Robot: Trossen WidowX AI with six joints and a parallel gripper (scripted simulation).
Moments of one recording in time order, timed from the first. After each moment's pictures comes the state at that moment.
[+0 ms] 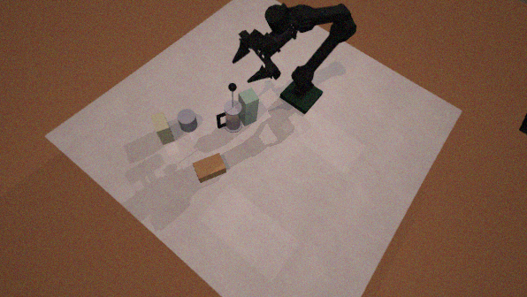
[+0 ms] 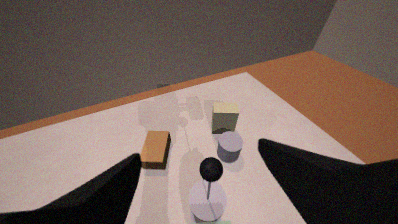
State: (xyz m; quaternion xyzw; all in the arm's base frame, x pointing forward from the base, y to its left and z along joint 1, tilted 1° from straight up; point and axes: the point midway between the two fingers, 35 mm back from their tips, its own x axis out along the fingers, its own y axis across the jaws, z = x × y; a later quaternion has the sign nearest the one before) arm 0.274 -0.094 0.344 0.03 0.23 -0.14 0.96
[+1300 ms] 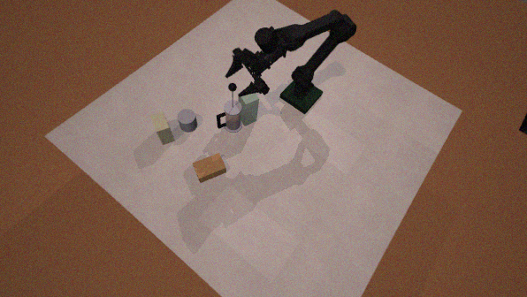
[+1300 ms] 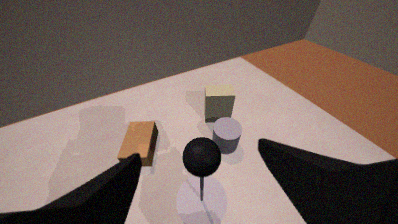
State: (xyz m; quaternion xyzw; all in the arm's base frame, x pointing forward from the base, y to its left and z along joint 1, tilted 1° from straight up) arm 0.294 -0.114 0.271 0.05 0.24 -0.17 0.96
